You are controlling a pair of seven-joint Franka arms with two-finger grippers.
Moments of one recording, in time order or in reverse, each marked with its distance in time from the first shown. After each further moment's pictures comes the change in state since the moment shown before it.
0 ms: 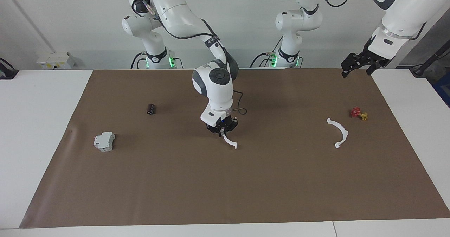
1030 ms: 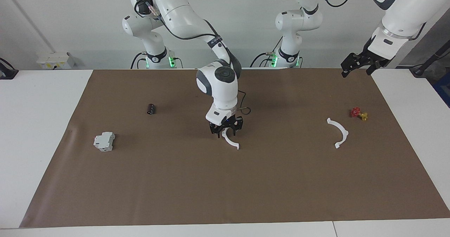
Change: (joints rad) left arm 0.000 0.000 0.000 0.000 0.000 0.000 0.000; right arm 0.011 -0.022 -0.008 0.038 -0.014 -0.026 0.019
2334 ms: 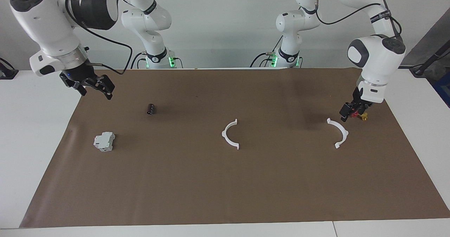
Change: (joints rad) left arm 0.132 0.008 -0.001 -0.672 0.002 0.952 -0.245; right arm -0.663 -0.462 -0.026 0.005 -0.004 -0.631 -0.408
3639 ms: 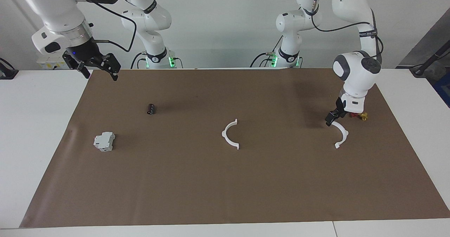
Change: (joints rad) left arm 0.011 0.073 -0.004 -0.112 0.000 0.093 -0.044; right arm 0.058 -0.042 0.036 0.083 -0.015 -0.141 0.009
